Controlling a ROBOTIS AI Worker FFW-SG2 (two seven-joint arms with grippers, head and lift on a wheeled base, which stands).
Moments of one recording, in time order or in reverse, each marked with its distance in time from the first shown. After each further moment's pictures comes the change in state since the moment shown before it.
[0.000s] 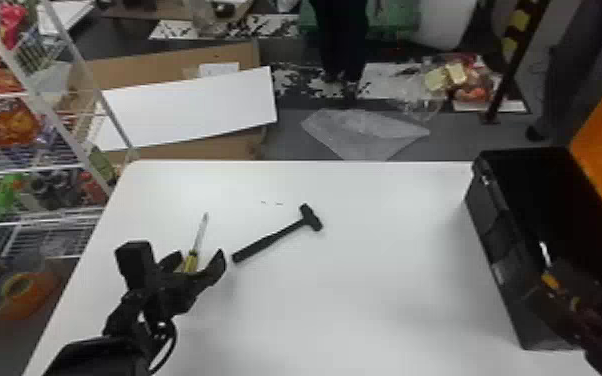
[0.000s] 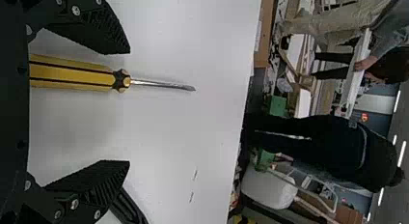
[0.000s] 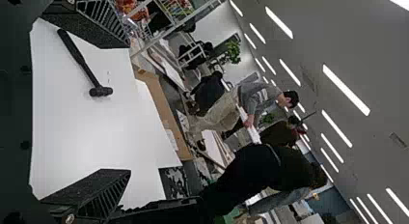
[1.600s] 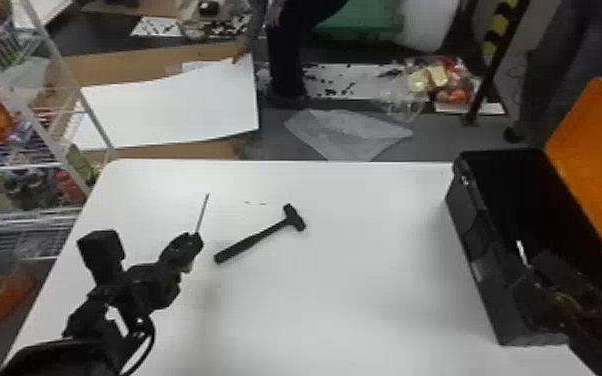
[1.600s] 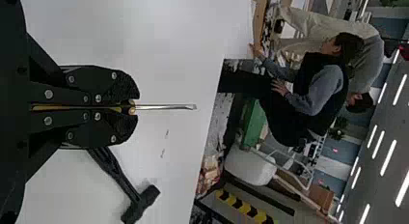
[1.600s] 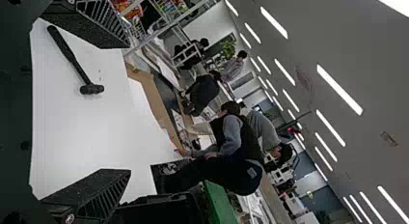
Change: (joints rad) left arm 0.123 0.002 -0.018 -0.336 0.123 0.182 -0.014; right arm -0.013 -0.011 -0.021 0.000 -0.026 0.006 -0.002
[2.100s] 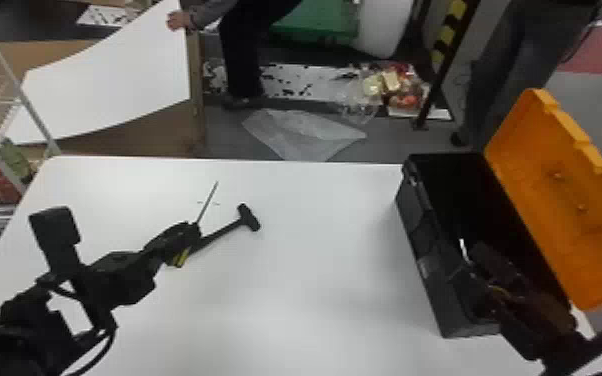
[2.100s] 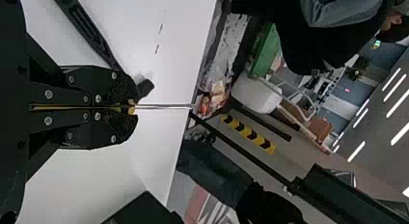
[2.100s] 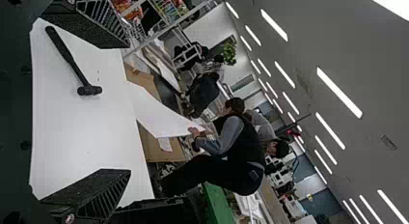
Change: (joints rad) left arm 0.003 0.001 -0.025 -0.187 0.140 0.268 -0.186; right arm -0.015 0.001 0.004 -0.009 0.007 0.012 -0.002
